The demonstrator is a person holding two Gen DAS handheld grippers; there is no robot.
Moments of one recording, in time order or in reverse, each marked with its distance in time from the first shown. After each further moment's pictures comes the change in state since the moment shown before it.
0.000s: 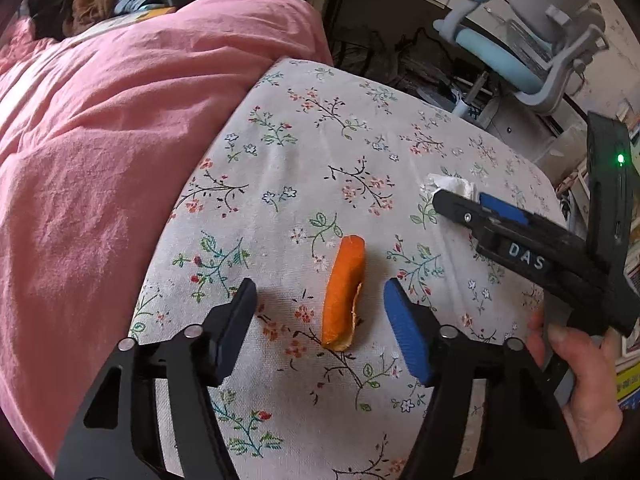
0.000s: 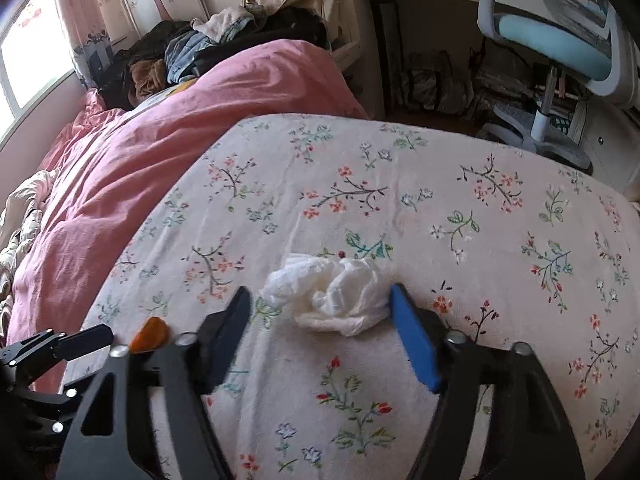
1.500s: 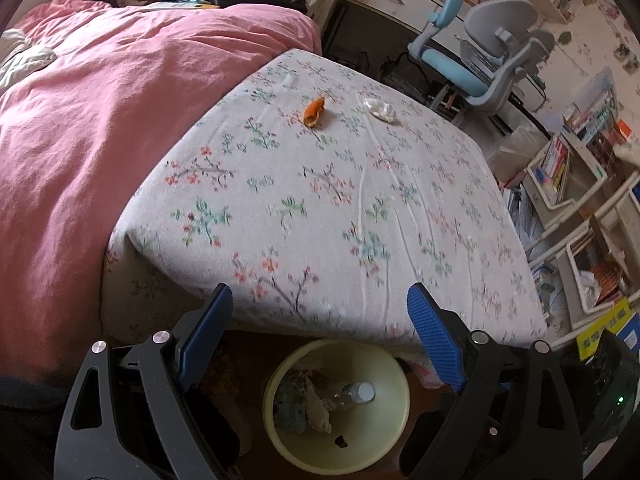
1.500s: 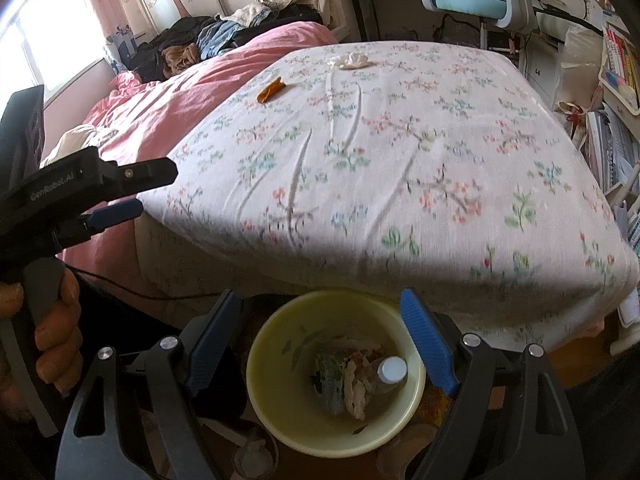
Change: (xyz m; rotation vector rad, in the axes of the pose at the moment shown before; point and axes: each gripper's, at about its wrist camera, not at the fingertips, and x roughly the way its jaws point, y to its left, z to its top) left arm -0.155 0.002 -0.211 -0.120 -0.097 -0.111; right arm -0.184 0.069 -0.263 0.093 0.001 0.001
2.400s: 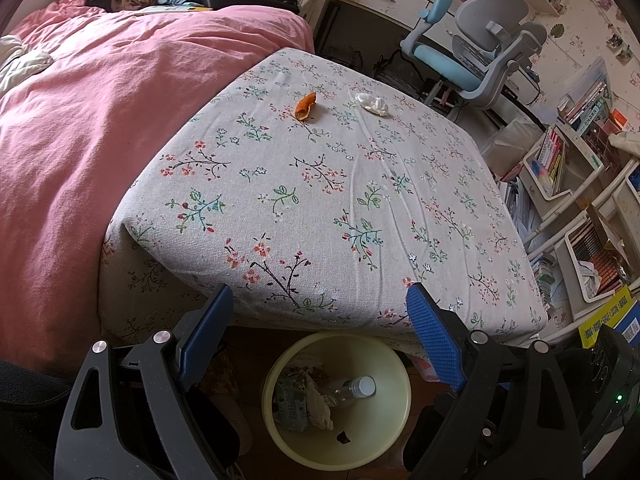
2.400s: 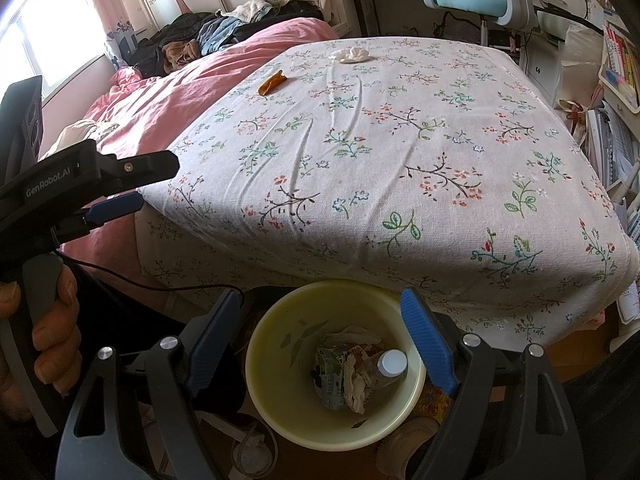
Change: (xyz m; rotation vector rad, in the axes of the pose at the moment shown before) left arm -0.002 -0.008 -0.013 0.036 -0.005 -0.003; right arm -0.001 0.003 -0.010 -0.004 0.015 -0.008
